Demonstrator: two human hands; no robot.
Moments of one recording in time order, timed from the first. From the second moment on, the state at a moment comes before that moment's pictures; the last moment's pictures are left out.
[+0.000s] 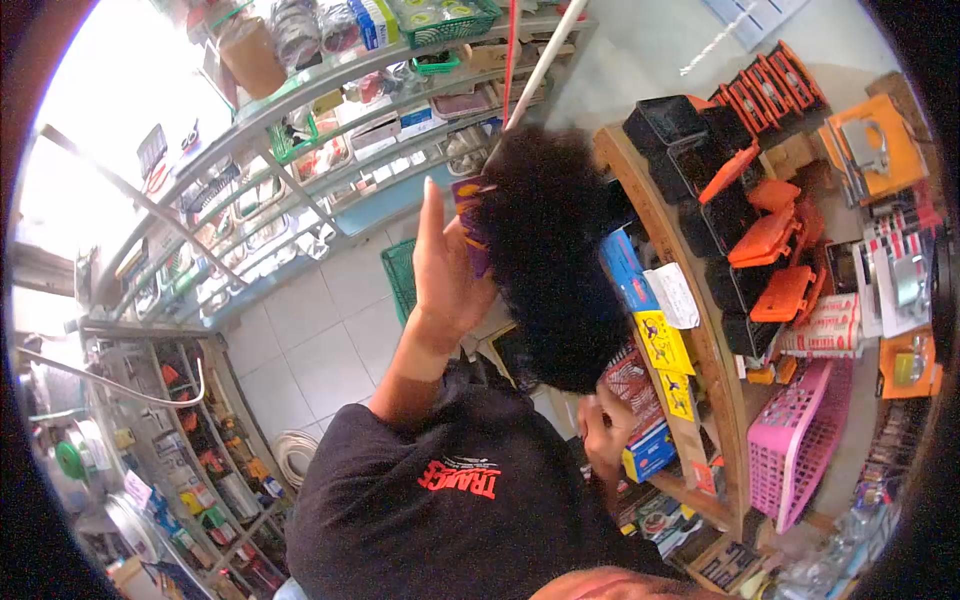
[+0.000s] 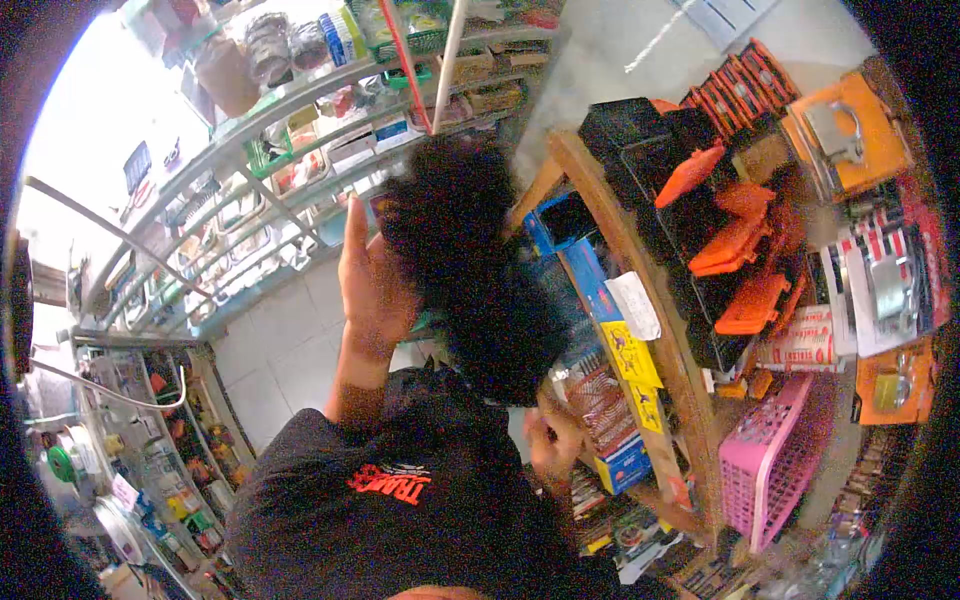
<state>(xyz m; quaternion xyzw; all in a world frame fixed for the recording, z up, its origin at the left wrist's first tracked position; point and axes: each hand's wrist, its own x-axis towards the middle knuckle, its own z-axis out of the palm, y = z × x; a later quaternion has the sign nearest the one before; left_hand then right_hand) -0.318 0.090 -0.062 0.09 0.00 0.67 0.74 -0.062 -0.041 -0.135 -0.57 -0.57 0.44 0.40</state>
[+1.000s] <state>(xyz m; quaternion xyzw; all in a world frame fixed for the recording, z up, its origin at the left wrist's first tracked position) -0.306 0.096 -0.085 0.15 -0.09 0.65 0.74 -0.053 -0.051 -0.143 -0.57 -0.55 0.47 0.39</state>
